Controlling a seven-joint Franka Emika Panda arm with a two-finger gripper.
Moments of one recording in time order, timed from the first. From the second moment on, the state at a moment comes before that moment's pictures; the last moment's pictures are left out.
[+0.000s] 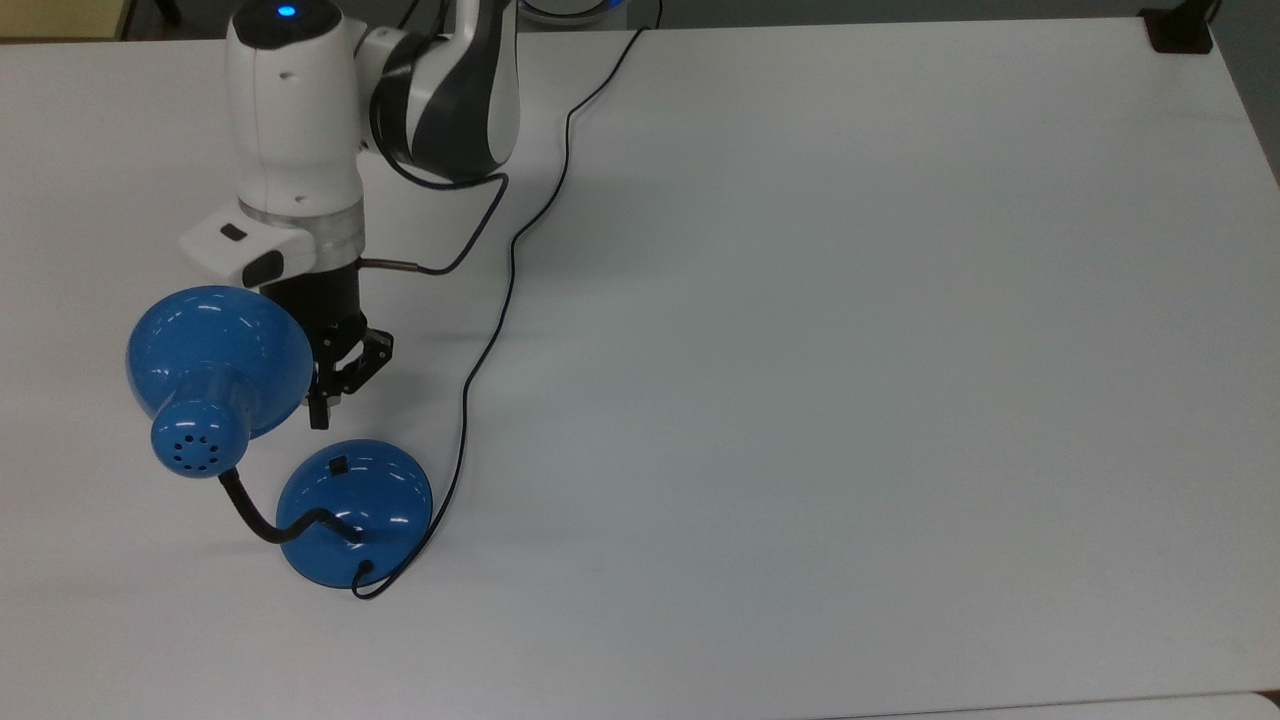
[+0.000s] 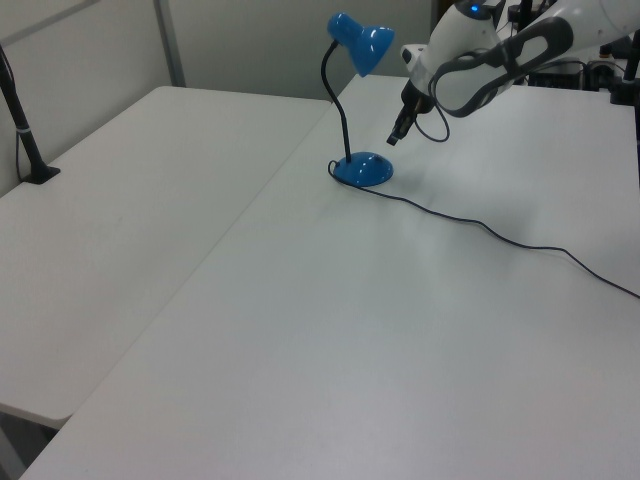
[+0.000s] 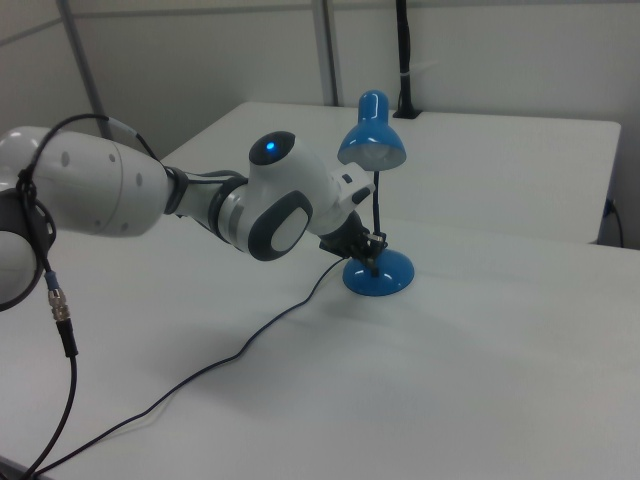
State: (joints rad) arm 0.00 0.50 -0.22 -1.73 0.15 2.75 -0.43
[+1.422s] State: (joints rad) arm 0.00 0.65 -0.22 -1.57 0.15 2.76 -0.37
